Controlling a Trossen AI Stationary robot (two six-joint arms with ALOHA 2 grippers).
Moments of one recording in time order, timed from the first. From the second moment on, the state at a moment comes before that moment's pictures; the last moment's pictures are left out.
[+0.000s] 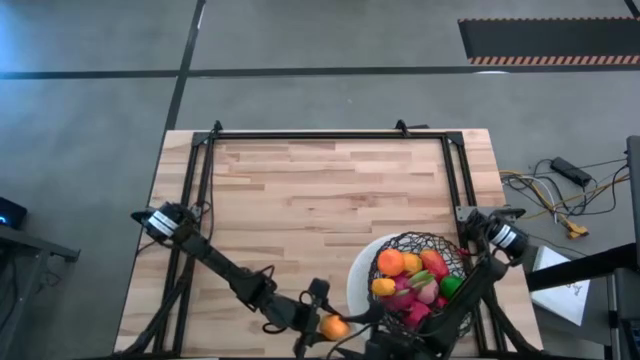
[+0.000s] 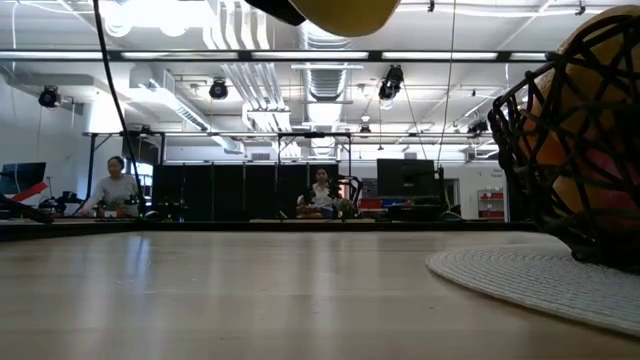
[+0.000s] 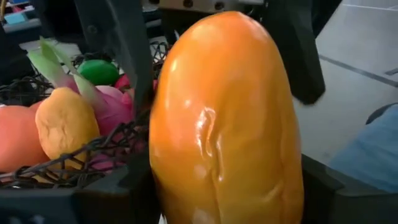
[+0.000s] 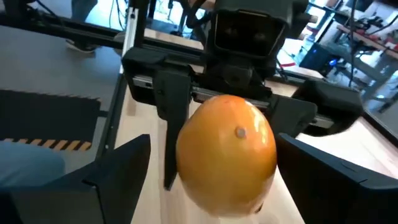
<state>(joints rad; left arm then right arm) -0.62 1.94 1.14 0.58 -0.30 0.09 0.89 2.04 1.48 -0.04 1.00 0.26</state>
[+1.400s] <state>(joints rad) -0.59 1.86 1.10 0.08 -0.46 -0.08 1.01 1.89 1.62 -0.71 0.67 0.80</state>
